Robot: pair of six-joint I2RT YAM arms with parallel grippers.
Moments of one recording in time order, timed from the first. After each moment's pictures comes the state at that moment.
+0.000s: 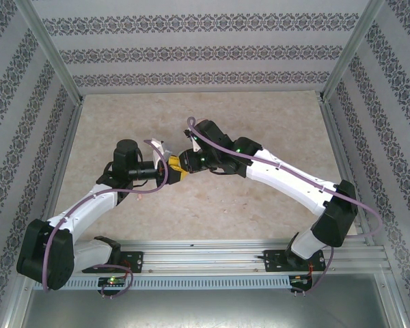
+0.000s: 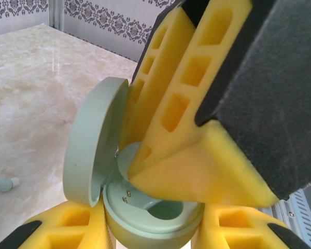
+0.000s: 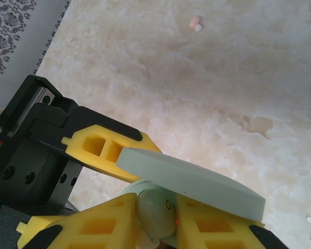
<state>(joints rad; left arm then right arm) -0.31 1.18 0.63 0.18 0.95 0.03 0.90 1.57 1.48 -0.70 -0.09 0.57</state>
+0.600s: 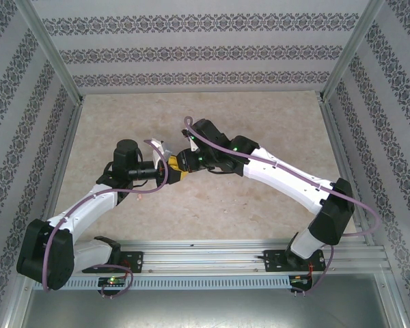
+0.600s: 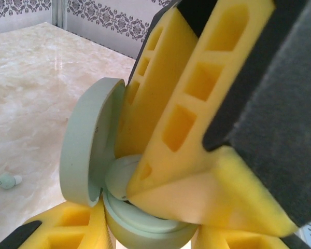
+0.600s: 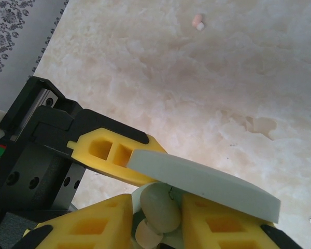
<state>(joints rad) -0.31 1.18 0.63 0.18 0.94 0.03 0.90 1.60 1.51 -0.72 -0.09 0.57</state>
